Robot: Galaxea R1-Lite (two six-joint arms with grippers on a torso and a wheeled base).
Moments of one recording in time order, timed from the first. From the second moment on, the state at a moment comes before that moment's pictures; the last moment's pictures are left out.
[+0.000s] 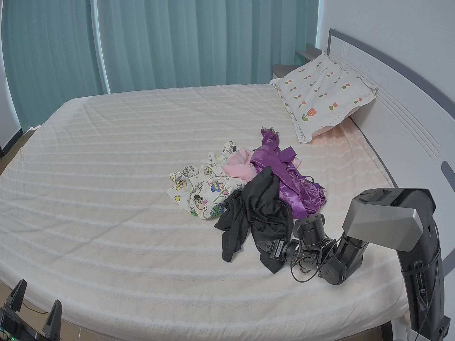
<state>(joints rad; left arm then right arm) 0.00 0.02 -0.02 0.00 -0.04 -0.01 0.50 2.51 -0.90 -0.99 -0.03 0.67</state>
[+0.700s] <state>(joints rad) 0.00 0.02 -0.02 0.00 -0.04 -0.02 0.50 2.45 -0.73 -1.21 0.12 0.71</state>
